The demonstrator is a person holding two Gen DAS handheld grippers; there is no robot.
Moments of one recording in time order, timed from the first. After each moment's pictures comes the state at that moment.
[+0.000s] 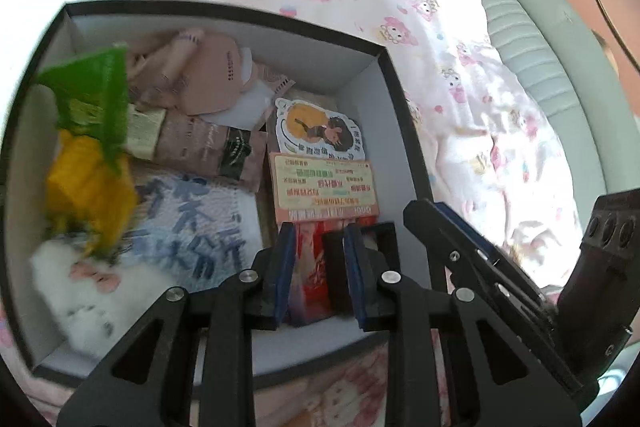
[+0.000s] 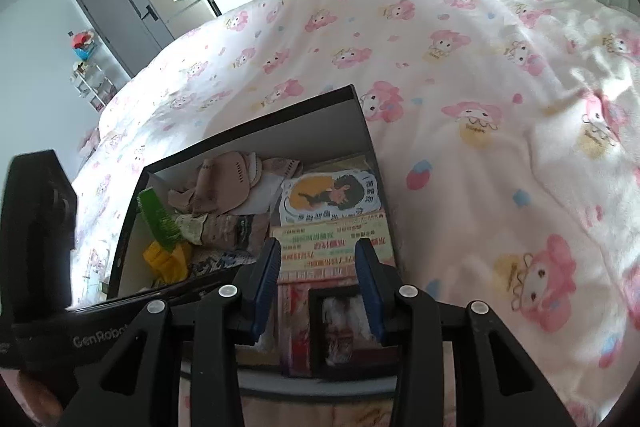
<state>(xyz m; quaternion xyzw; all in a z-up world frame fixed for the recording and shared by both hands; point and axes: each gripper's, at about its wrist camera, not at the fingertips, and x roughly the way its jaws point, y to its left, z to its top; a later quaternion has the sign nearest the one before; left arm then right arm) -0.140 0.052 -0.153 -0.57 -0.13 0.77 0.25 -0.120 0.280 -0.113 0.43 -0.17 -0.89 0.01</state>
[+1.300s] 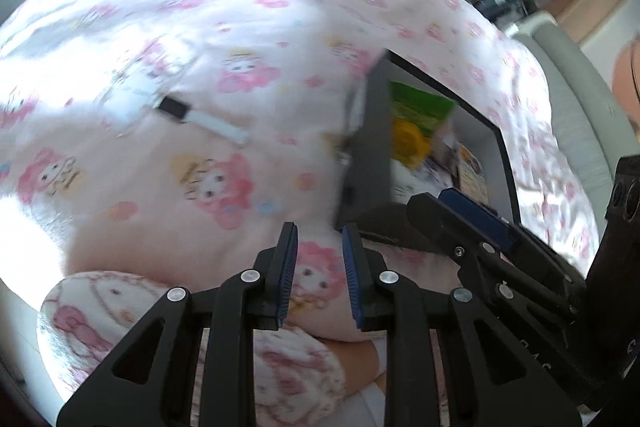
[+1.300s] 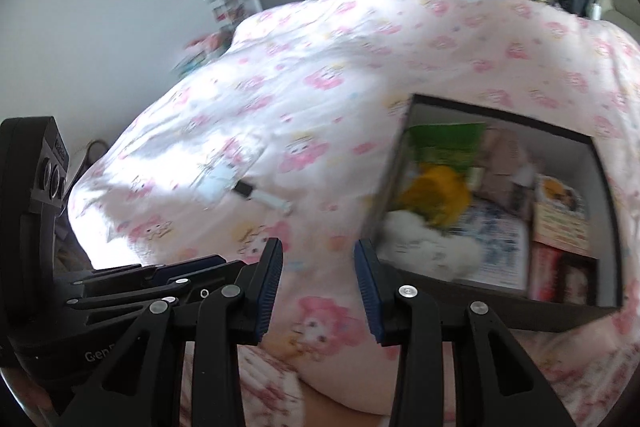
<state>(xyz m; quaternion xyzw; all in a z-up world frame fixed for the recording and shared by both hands) -0.083 -0.144 -0.148 -0.51 -0.21 0.83 0.07 -0.054 0.015 -0.077 0.43 -0.01 -0.87 0.23</state>
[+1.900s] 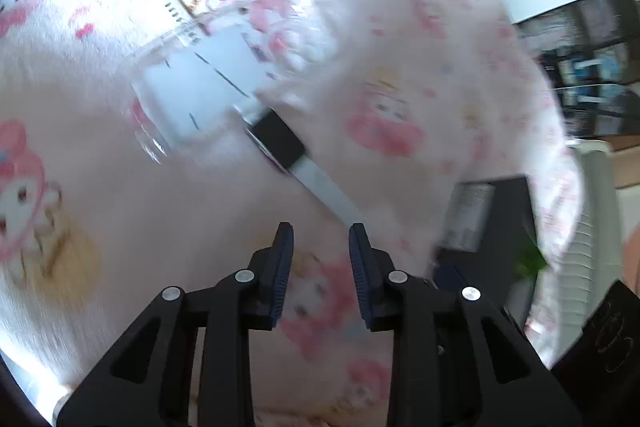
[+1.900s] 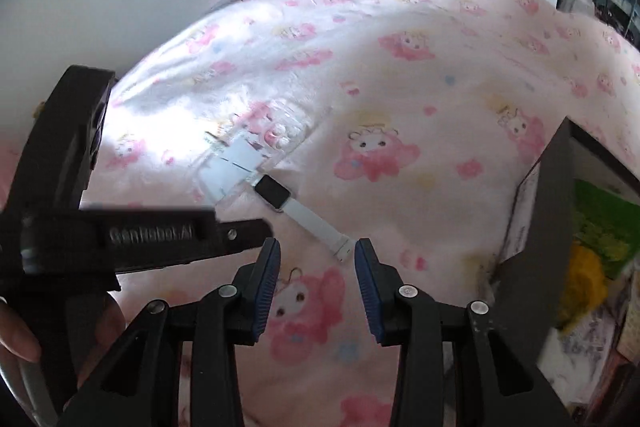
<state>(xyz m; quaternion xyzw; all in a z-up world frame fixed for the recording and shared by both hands) -0.188 -0.263 -0.259 -0.54 -0.37 0.75 -0.05 -0.144 -0.110 -0.155 0.48 0.07 -0.83 0.28</state>
